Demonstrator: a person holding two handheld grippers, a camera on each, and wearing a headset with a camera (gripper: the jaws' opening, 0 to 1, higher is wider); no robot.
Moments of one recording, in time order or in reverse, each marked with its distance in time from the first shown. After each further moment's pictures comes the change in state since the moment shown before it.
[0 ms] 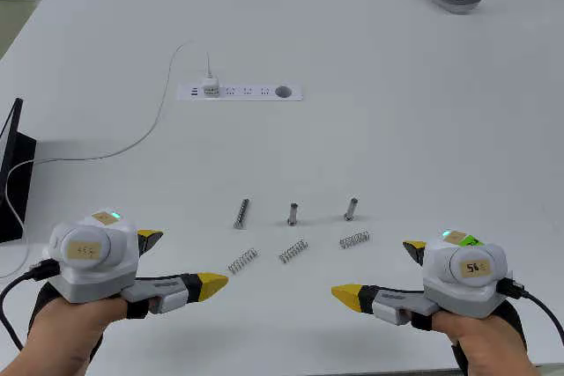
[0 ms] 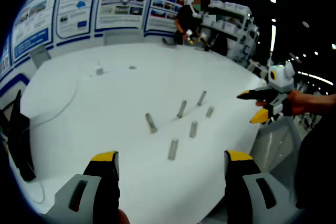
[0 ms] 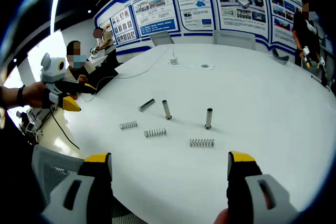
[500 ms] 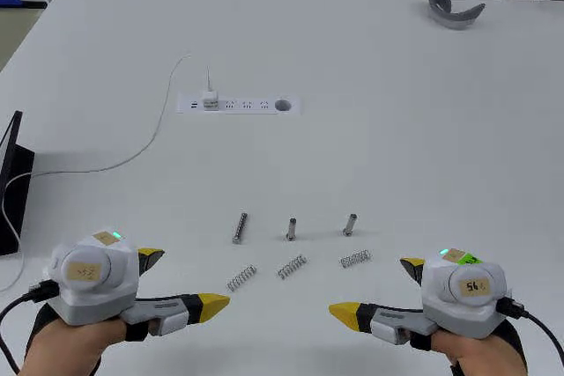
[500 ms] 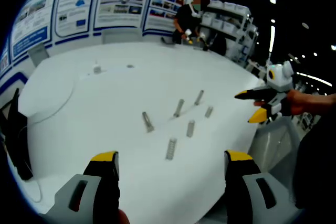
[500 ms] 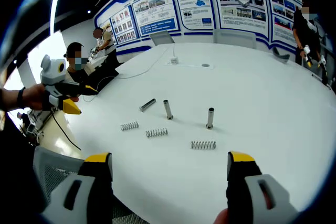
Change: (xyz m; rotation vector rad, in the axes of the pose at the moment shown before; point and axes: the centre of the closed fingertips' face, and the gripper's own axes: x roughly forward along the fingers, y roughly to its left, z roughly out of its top) left arm 0.003 -0.006 -0.002 -0.004 0.007 -0.017; right arm 0.000 0.003 0.000 0.010 0.008 0.008
